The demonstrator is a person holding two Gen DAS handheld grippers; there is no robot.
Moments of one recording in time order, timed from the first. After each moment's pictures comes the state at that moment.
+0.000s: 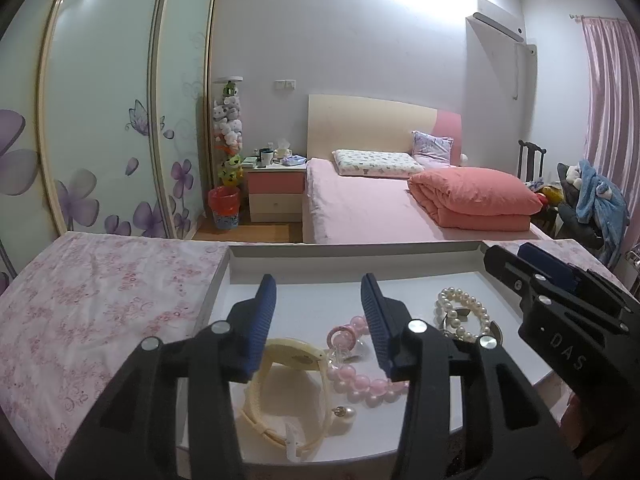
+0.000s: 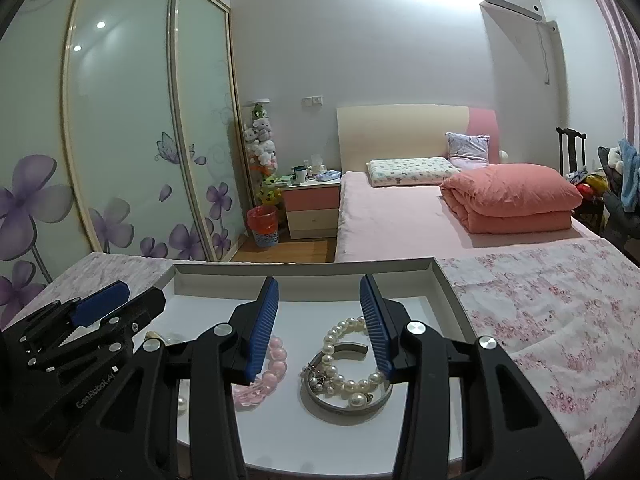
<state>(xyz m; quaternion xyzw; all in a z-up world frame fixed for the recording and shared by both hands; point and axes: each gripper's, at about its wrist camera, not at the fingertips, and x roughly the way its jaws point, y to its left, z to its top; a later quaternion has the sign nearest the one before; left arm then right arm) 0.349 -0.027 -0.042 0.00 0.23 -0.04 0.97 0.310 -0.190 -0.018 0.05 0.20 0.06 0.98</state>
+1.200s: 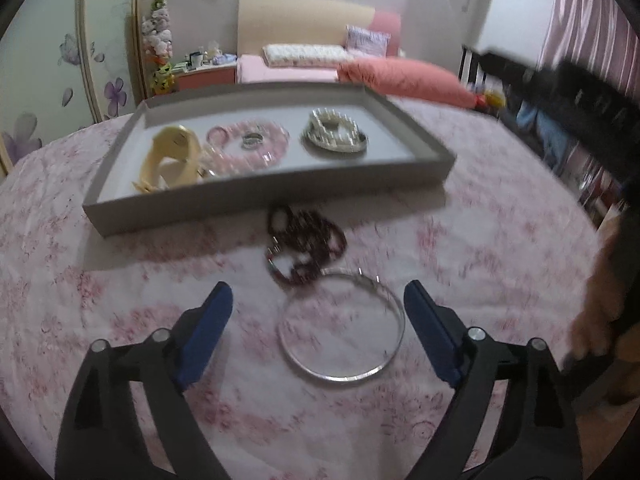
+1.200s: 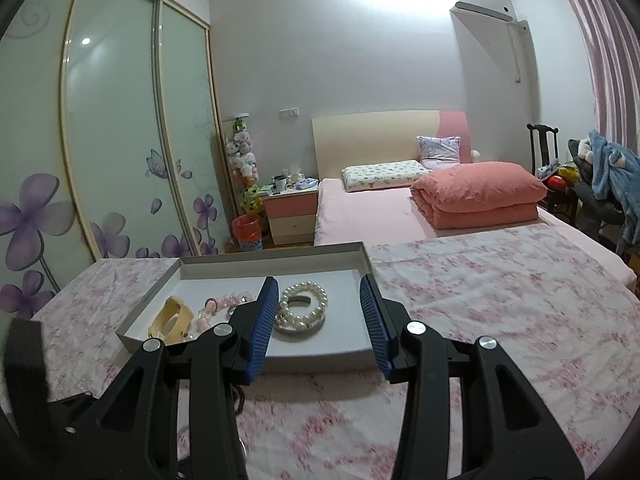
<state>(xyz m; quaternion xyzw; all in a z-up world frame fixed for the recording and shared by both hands) 0.233 -0.085 -0.086 0.03 0.42 -0.16 0.89 0.202 -0.251 0.007 0.07 0.19 0.03 0.98</state>
